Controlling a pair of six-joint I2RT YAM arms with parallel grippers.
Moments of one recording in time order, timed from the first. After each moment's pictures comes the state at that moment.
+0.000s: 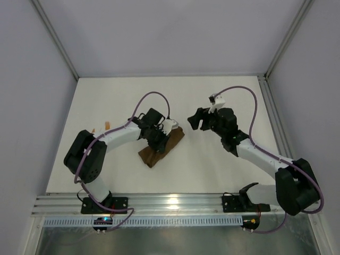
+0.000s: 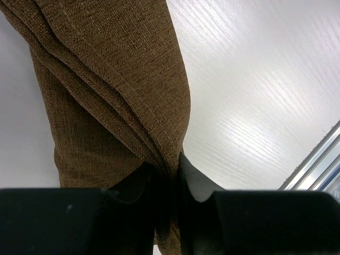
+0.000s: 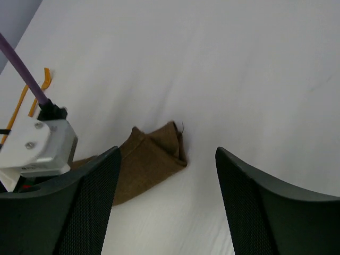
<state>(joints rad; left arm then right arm) -0.63 1.70 1.08 -0.53 0.39 0.13 0.45 1.26 0.70 0.30 -0.09 0.30</state>
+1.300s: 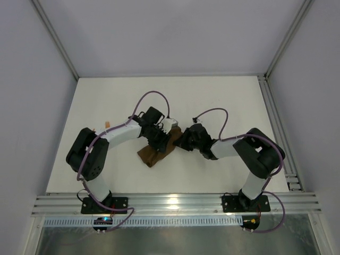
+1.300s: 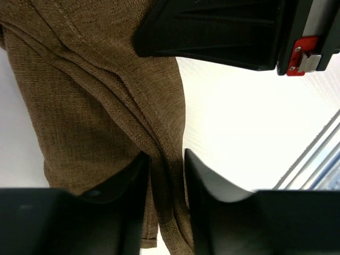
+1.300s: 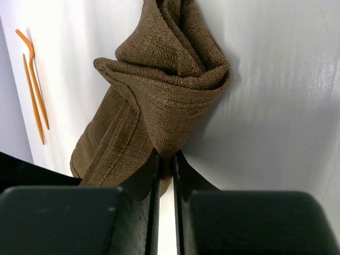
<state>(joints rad) -0.61 1.73 1.10 -0.54 0.43 0.13 0.68 1.74 0.64 0.49 -0.07 0.99</state>
